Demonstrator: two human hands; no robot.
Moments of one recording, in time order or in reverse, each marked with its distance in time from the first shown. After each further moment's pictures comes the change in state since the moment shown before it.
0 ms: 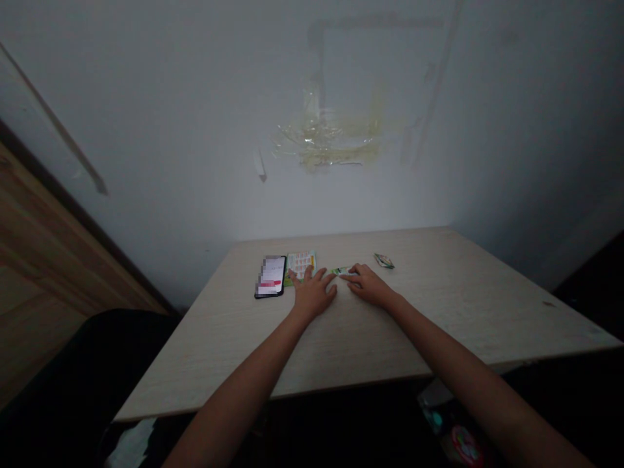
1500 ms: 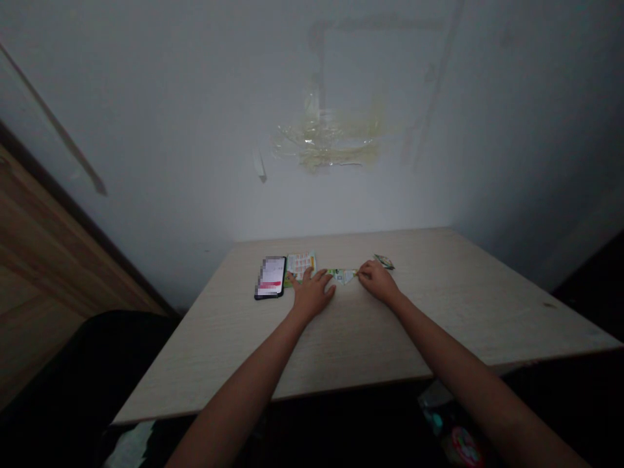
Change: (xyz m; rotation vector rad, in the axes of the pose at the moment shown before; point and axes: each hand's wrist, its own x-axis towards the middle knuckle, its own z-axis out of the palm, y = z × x) left_hand 0.003 -0.008 0.007 -0.063 0.008 0.007; right_hand -0.001 0.017 -0.005 0.072 0.237 0.221
